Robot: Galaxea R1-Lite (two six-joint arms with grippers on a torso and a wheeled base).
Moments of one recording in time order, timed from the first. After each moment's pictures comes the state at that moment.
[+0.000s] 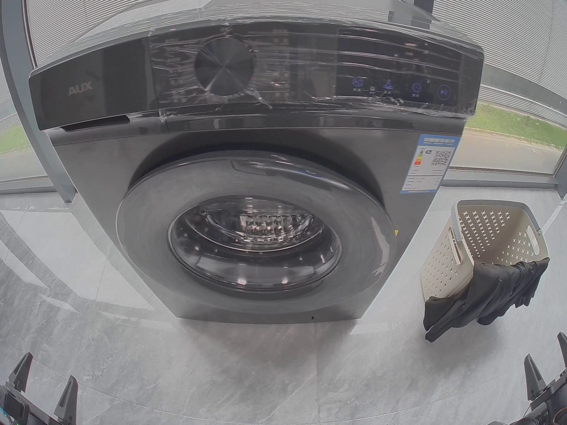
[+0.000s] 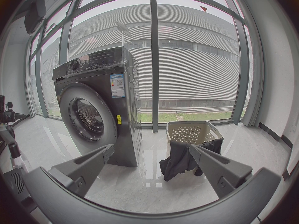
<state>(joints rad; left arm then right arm) 0.00 0.02 -0.02 0.00 -0.01 -0.01 0.00 0.02 -0.02 0.00 0.01 -0.01</state>
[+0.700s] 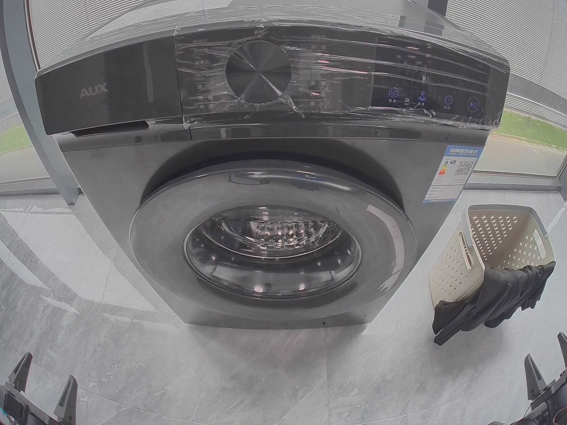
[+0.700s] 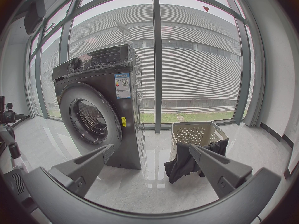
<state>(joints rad) 0.00 0.02 -0.02 0.00 -0.01 -0.01 0.00 0.02 -0.02 0.00 0.01 0.00</state>
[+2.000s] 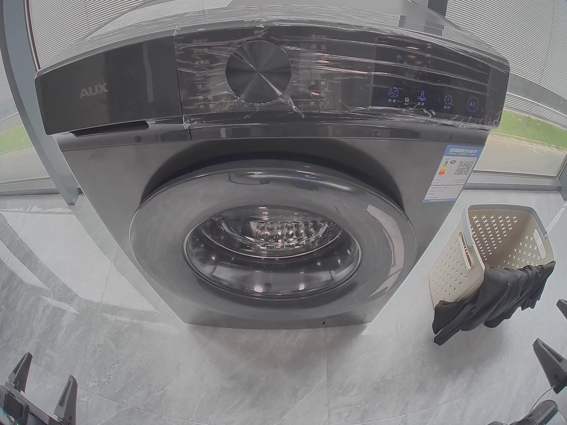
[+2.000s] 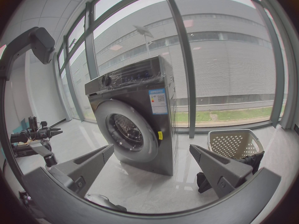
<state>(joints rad) 0.00 0.02 -0.02 0.00 -0.01 -0.01 0.05 0.32 -0.25 -0.07 0.34 0.05</state>
